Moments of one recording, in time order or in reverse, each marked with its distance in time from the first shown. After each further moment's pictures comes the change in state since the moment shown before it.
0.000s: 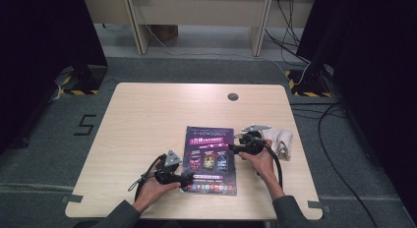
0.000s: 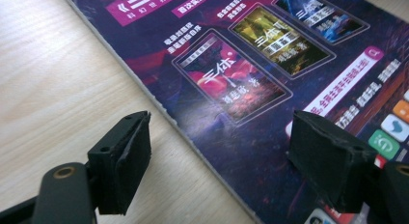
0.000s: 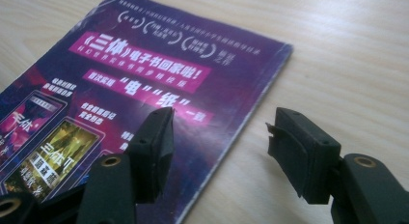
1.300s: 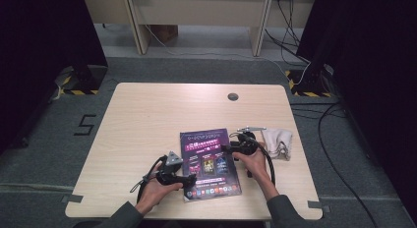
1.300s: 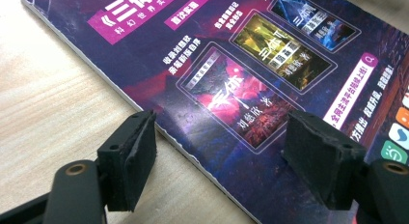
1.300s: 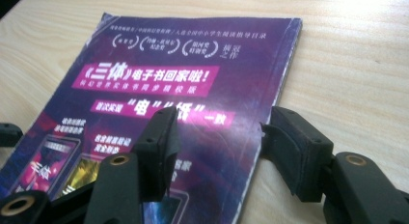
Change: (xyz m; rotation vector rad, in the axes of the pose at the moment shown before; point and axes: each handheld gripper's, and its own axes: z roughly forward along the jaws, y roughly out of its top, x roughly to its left) left arm -0.008 0.000 -0.001 0.027 -0.012 -0.073; right arm 0.009 -0.002 0.020 0.003 0.110 0.131
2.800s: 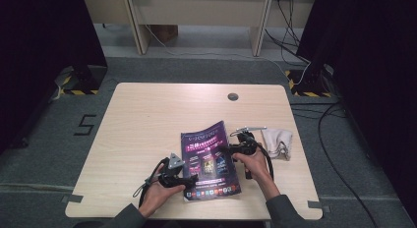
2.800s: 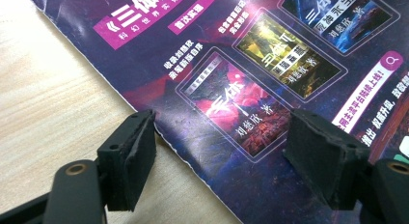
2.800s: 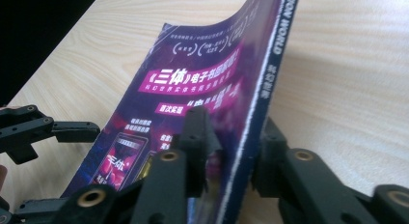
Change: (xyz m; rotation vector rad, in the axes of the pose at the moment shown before) left arm -0.010 -0.003 0.002 -0.028 0.044 0.002; right arm 0.014 0.004 -0.012 0.008 0.150 0.032
